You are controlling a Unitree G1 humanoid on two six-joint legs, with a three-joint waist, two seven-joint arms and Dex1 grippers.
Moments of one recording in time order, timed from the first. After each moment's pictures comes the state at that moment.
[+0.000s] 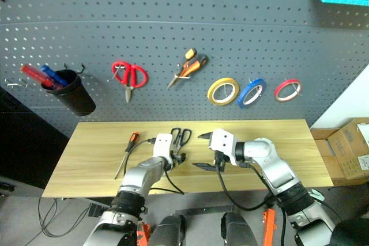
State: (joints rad) left arm -0.40 0.10 -0.03 0.39 -0.12 0.68 -0.07; right arm -0.41 -0.44 0.38 0.01 0.07 0.12 0.97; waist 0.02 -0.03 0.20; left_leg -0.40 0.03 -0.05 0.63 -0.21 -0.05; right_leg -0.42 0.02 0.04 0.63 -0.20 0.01
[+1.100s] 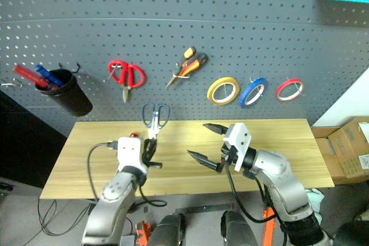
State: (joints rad) left arm 0.16 0.18 0.01 -0.37 -0.01 0.28 -0.08; right arm -0.12 -0.31 0.17 -0.48 0.37 0.35 0.71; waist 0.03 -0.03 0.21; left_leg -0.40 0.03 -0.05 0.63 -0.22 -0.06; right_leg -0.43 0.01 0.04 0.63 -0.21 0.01
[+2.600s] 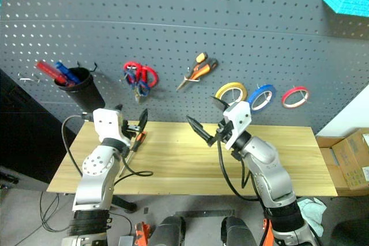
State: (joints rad) left arm -0.20 0.26 0.16 -0.03 -0.08 0.10 -0.19; right arm -0.28 -0.20 0.17 -0.31 0.30 0.22 0.51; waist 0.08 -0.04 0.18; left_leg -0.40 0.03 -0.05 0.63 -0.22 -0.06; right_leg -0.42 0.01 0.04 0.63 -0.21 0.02
